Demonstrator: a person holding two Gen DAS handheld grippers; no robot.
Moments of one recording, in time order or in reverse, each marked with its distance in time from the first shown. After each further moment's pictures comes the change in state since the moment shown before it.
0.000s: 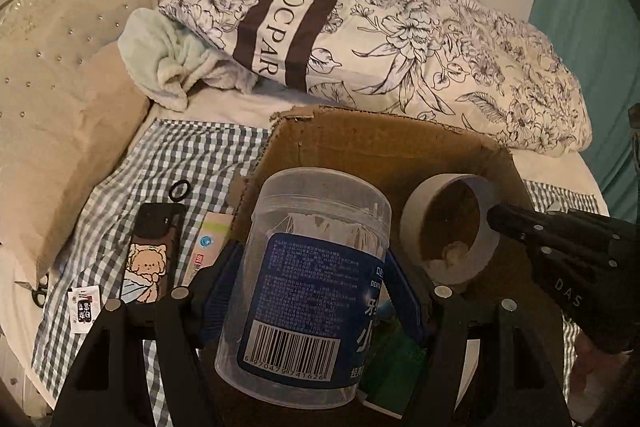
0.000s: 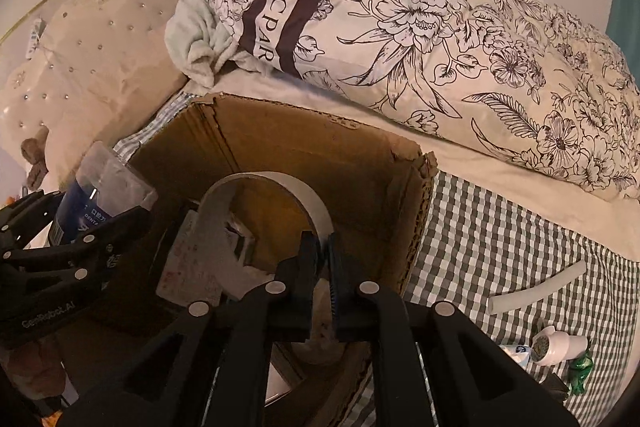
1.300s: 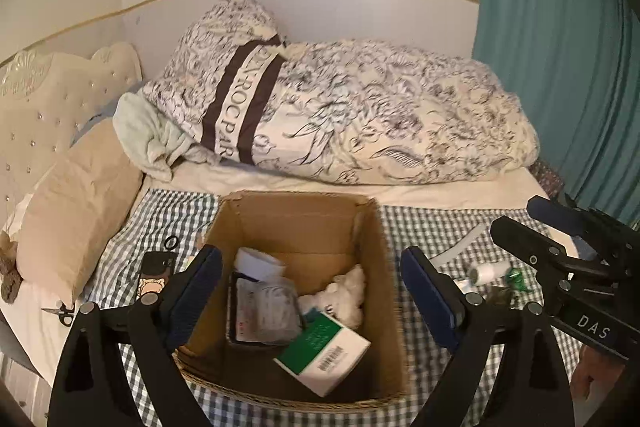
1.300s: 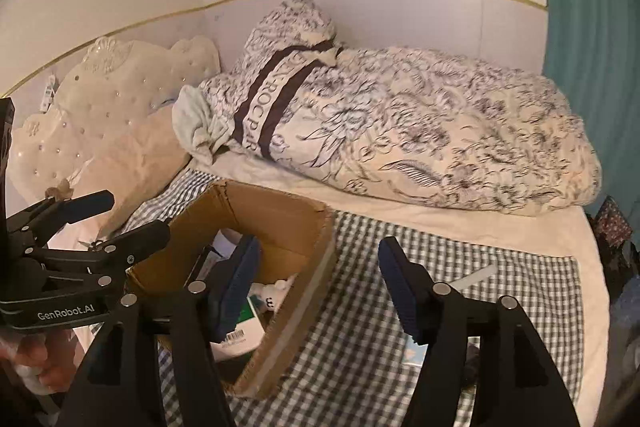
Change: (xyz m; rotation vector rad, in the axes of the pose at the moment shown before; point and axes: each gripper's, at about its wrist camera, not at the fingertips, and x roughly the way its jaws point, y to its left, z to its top) left arm -0.153 -0.093 0.009 0.090 -0.192 -0.049; right arm -0.200 -0.035 -0.030 0.062 -0.266 -0.067
